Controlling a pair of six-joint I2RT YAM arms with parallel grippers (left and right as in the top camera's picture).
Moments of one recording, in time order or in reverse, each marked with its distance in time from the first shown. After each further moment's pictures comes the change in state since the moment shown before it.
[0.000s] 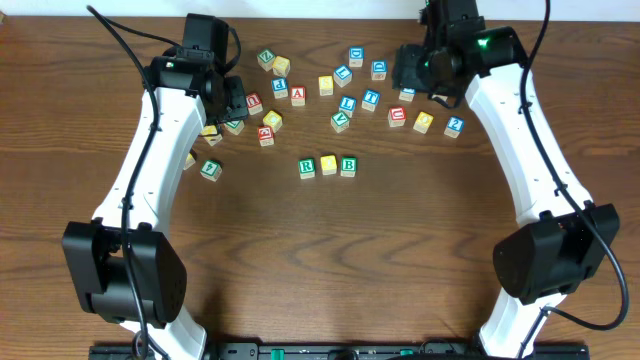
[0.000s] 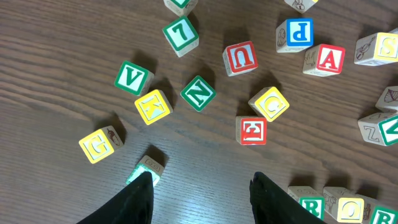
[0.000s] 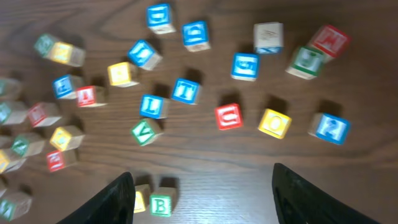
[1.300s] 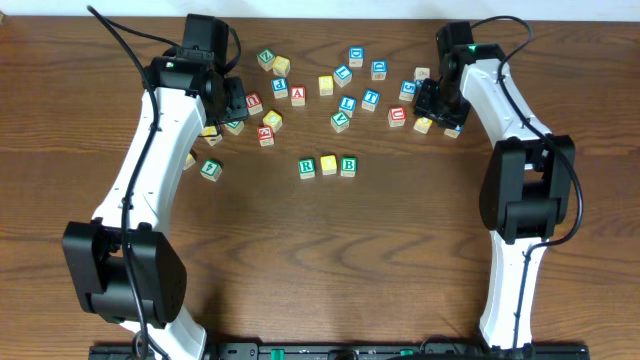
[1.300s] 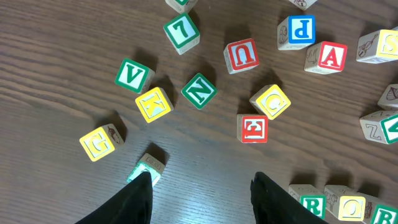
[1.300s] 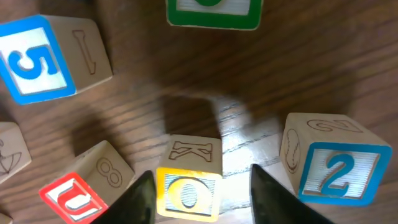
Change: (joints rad) left arm 0.000 0.000 0.000 -0.007 0.000 0.000; right arm -0.148 0.378 -0.002 0.021 -0.029 0.136
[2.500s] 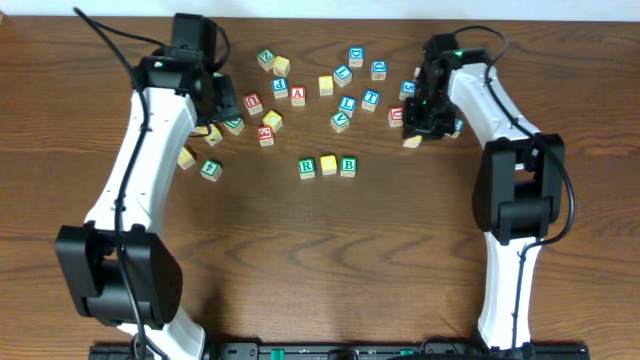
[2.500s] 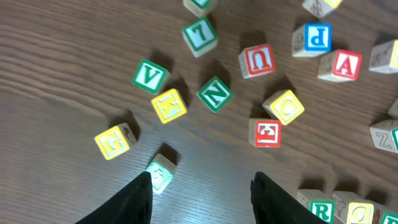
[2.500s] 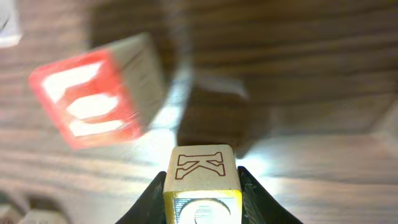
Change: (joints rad) left arm 0.044 -0.015 0.000 -0.007 0.000 0.000; right arm 0.052 0.004 -0.035 -0.090 -0.126 -0.273
